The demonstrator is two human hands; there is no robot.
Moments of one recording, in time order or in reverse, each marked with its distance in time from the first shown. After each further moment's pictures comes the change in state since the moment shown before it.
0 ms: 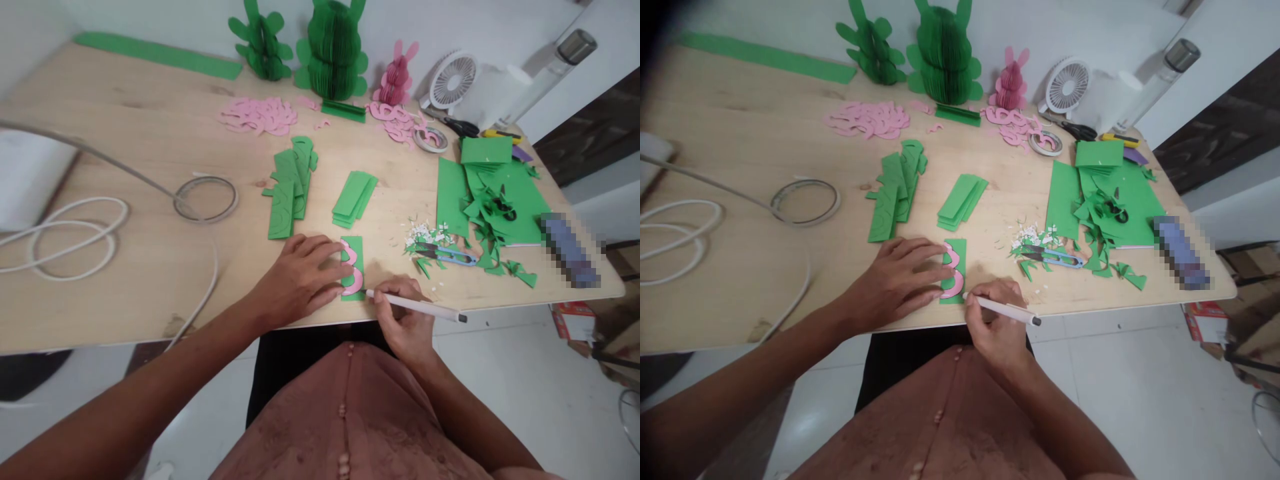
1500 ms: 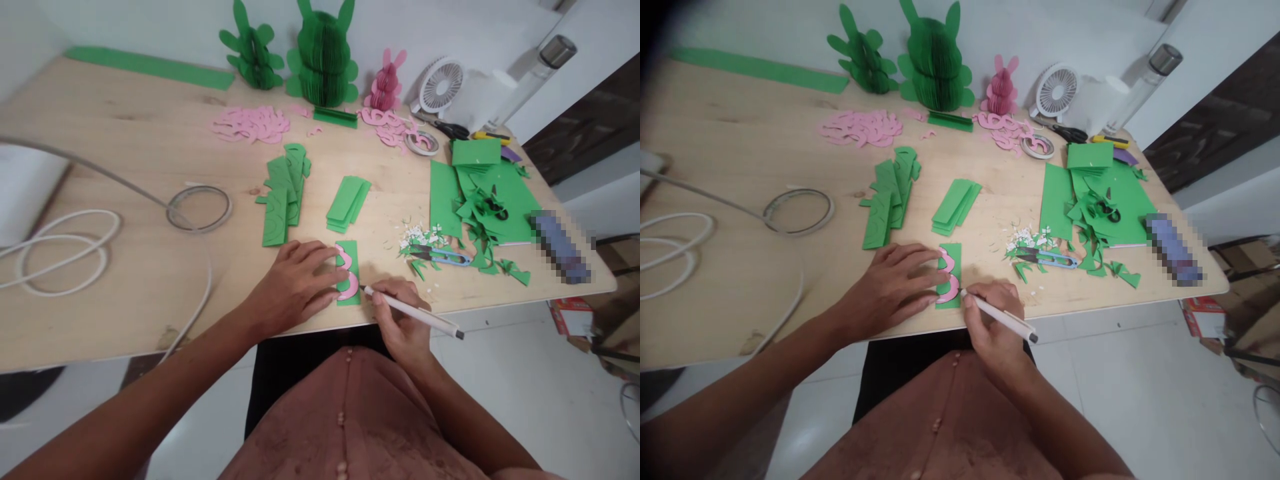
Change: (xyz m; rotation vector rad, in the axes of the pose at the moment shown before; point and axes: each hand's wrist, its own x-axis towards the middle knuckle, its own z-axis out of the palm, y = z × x) left_hand -0.001 -0.001 0.002 0.000 -0.017 -0.007; right_hand 0.000 0.001 -0.001 0.053 -0.010 0.039
